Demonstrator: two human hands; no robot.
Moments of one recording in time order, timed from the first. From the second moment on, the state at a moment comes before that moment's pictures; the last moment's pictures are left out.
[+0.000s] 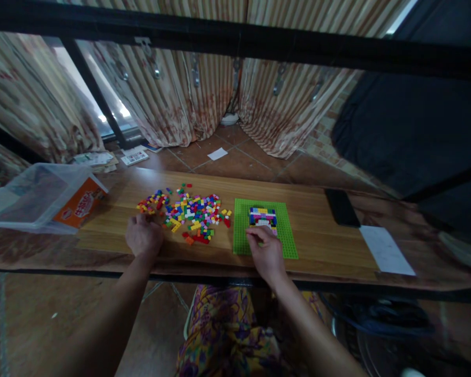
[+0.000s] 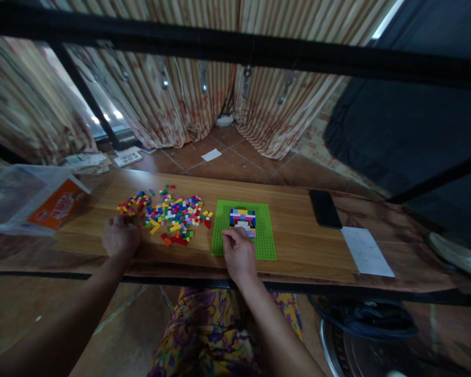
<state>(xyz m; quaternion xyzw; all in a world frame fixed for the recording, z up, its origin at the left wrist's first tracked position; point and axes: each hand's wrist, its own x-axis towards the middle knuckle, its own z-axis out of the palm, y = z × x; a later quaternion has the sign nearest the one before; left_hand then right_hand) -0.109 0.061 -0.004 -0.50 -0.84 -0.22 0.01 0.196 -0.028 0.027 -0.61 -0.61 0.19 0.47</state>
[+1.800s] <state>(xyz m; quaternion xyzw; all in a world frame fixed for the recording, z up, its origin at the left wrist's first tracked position) -0.107 0.060 -0.001 -0.49 -0.84 -0.24 -0.01 0.271 0.043 0.067 -0.72 -0.66 0.16 0.11</state>
